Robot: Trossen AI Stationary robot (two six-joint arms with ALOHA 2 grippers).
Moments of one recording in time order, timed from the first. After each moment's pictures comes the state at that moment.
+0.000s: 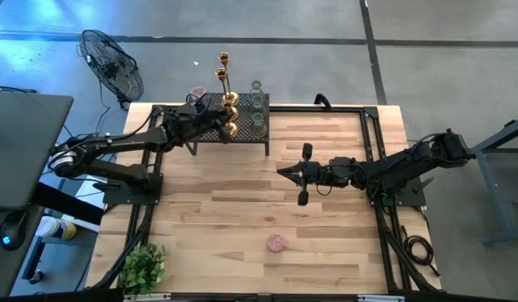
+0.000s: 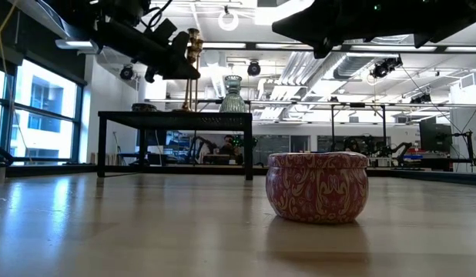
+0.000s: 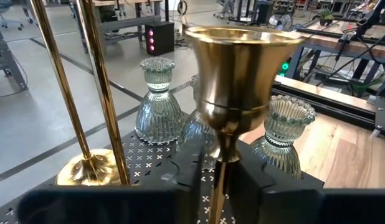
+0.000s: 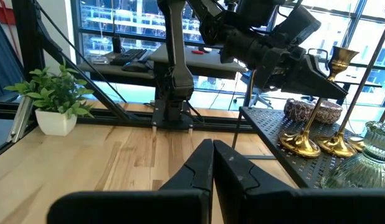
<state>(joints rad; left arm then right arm) 0.47 1.16 0.67 0.36 -0.19 -0.08 0.12 1.32 0.54 0.79 0.23 -0.11</state>
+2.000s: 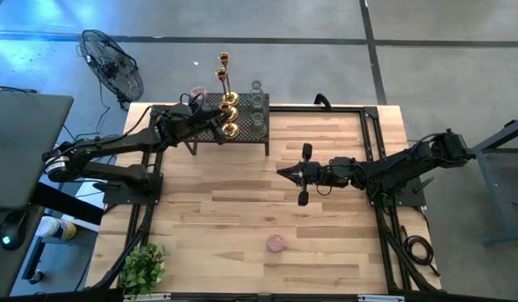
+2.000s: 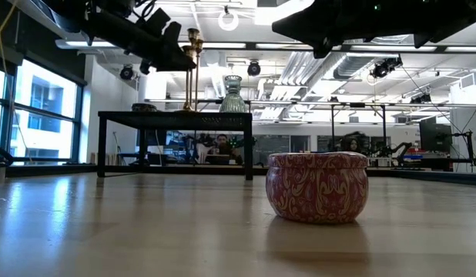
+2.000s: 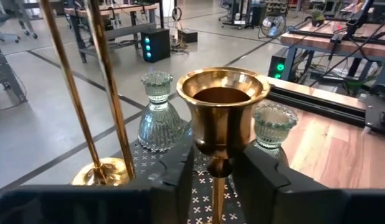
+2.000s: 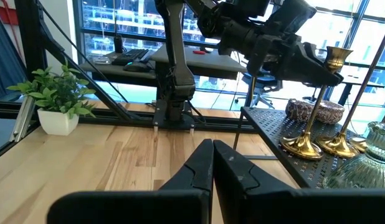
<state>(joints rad) 0.47 1.07 0.67 0.29 -0.17 -0.03 0.12 1.32 0.54 0.79 0.23 -0.11</state>
